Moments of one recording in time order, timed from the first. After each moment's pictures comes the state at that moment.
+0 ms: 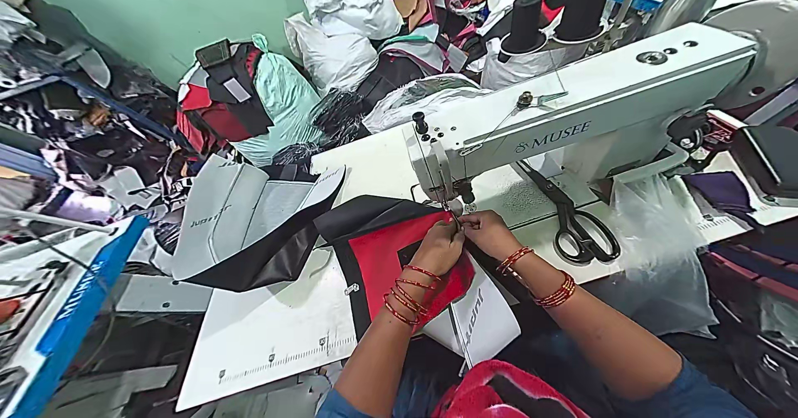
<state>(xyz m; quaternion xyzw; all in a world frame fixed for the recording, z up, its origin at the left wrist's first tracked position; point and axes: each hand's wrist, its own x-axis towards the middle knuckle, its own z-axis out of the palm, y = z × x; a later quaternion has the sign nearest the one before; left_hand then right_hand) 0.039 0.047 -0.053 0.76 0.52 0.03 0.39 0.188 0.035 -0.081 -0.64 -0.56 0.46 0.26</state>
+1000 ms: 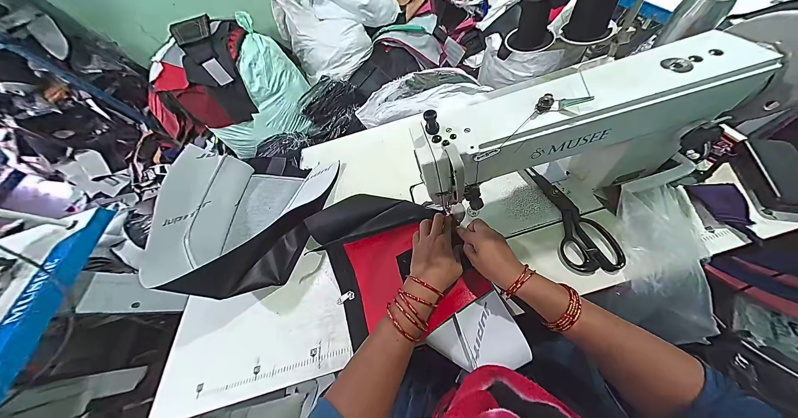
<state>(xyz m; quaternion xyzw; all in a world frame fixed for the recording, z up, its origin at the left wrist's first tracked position) 0.039 0.046 -0.064 0.80 0.56 -0.09 0.21 0.174 0.017 -0.091 -0.63 -0.70 0.30 0.19</state>
